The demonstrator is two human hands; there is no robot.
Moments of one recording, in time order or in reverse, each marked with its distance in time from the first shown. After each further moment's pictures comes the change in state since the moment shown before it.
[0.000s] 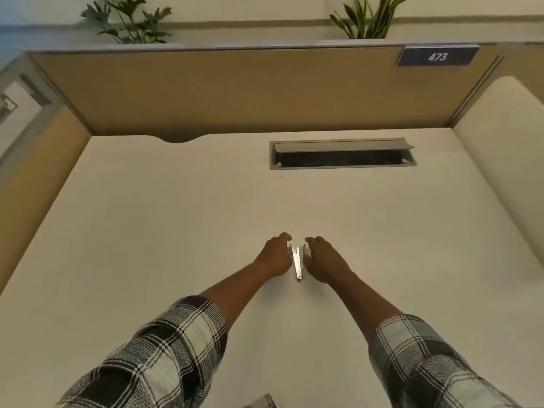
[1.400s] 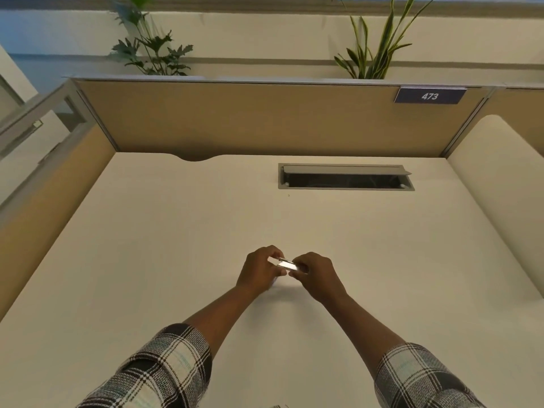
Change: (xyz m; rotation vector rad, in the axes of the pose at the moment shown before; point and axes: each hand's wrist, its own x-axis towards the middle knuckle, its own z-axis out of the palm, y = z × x) left_hand -0.057 -0.023 -0.031 -0.290 0.259 0.058; right_hand -0.039 -0.038 -0.005 0.227 0.262 -0.231
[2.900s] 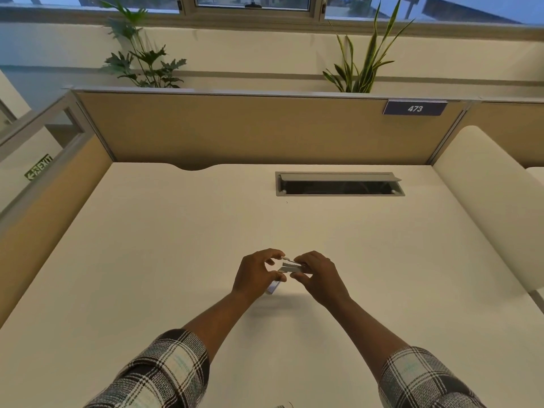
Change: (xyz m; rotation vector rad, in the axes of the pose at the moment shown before) left_hand -0.013 -0.008 -0.022 -0.002 0.045 0.197; right_hand -0.012 -0.013 0.000 -0.032 0.175 -0.159
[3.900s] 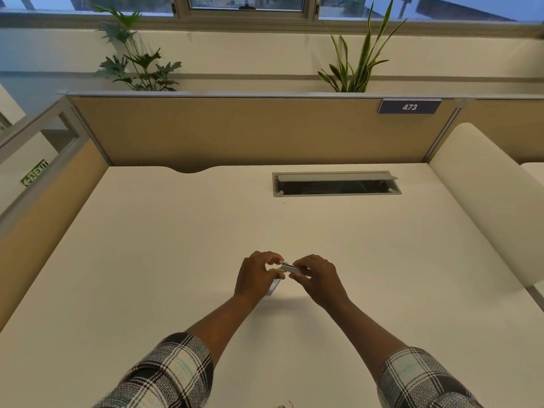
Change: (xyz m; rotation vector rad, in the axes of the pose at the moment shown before) left_hand -0.001 0.005 0.007 0.056 0.076 0.002; right_hand -0.005 -0.003 -0.003 0.045 0.037 0.030
